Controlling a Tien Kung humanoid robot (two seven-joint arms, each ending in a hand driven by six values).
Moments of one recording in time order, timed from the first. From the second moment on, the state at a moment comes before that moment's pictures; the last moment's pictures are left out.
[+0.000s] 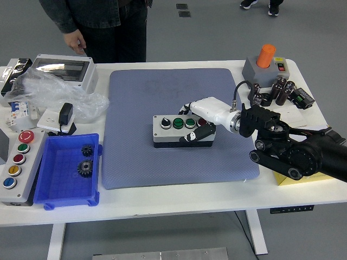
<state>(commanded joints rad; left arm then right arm) 0.13 0.28 -0.69 -0.33 0.27 0.12 0.04 0.96 -0.34 0.13 1.01 -1.59 -0.16 0.04</state>
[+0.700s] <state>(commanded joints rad) 0.14 0.28 -0.68 -0.33 0.27 0.11 0.04 0.95 -0.38 0.25 1.06 -1.57 -0.11 0.05</state>
